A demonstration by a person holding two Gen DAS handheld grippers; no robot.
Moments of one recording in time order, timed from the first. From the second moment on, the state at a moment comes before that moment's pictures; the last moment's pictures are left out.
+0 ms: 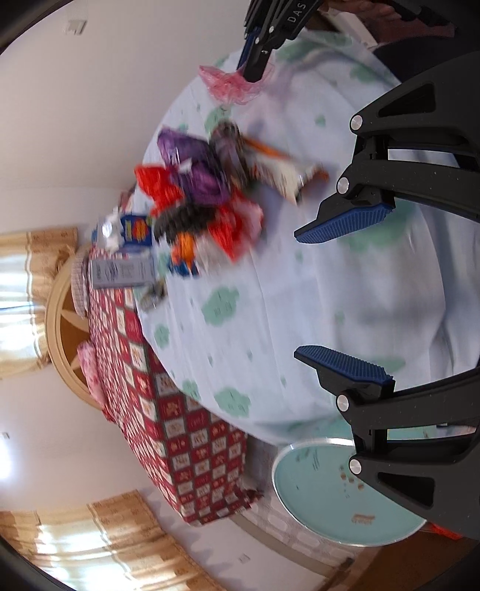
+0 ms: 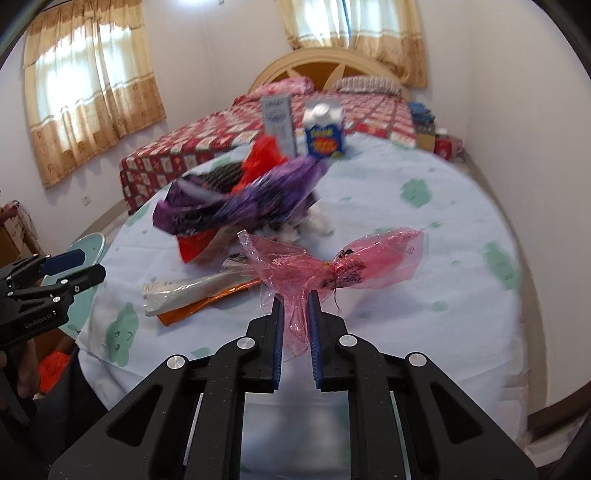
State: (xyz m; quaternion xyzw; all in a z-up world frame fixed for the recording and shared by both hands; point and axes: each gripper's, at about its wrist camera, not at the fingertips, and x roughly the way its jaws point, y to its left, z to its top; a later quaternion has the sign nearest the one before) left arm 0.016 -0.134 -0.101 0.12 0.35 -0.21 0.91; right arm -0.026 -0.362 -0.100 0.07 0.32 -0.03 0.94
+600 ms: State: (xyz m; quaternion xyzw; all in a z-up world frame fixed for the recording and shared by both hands) left arm 0.005 -0.225 -0.131 0.18 0.37 -0.27 0.87; right arm -0.076 -0.418 -0.125 0.10 0.31 -0.09 0.94
